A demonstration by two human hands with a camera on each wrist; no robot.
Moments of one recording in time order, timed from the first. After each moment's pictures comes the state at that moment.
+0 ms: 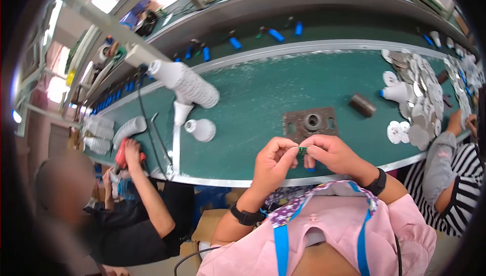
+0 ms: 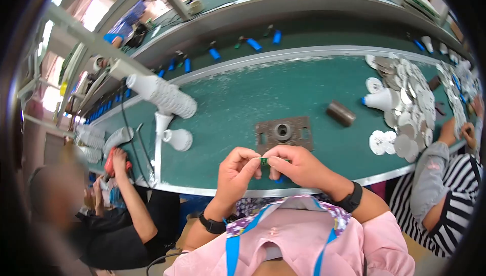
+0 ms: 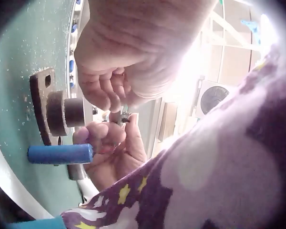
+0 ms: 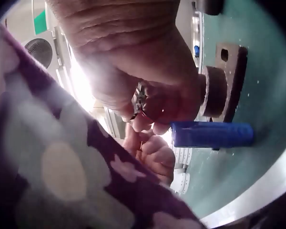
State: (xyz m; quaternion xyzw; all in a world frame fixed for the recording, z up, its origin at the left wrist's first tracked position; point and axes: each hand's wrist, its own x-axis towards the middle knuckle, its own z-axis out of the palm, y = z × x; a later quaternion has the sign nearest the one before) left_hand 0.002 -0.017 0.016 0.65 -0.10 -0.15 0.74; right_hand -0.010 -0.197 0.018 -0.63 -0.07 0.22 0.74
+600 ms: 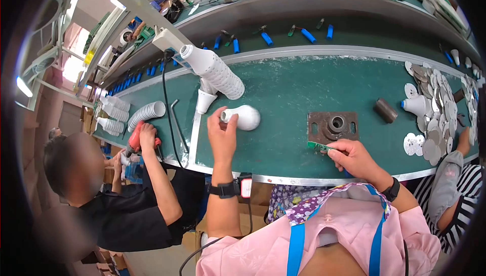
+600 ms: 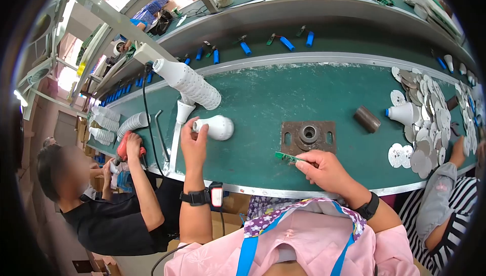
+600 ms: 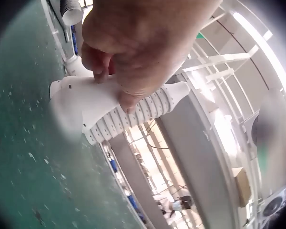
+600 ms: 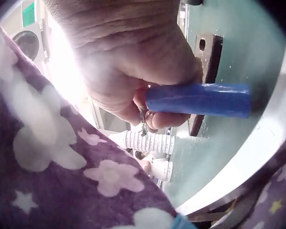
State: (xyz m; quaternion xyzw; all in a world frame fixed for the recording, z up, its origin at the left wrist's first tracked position) left_hand 0.077 0.114 -0.009 0.88 0.04 0.17 0.44; right_hand -0.014 -0.199 0.006 -0.72 -0.02 0.21 0.66
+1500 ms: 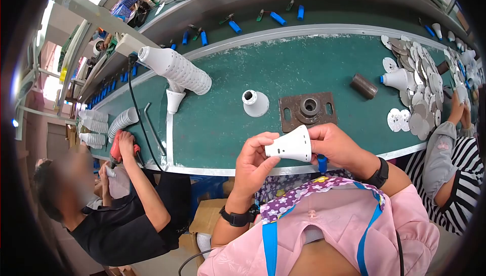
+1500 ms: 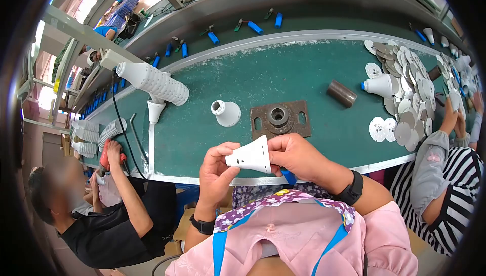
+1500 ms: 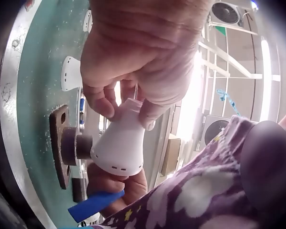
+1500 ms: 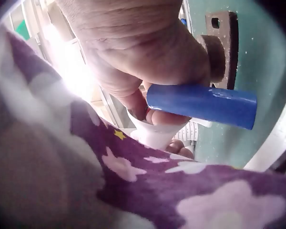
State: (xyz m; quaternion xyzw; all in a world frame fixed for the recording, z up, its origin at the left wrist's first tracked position) left_hand -0.017 0.014 0.003 0.59 -0.16 -0.11 0.78; right_hand -0.014 -0.190 0.020 -0.55 0.04 0.30 0.78
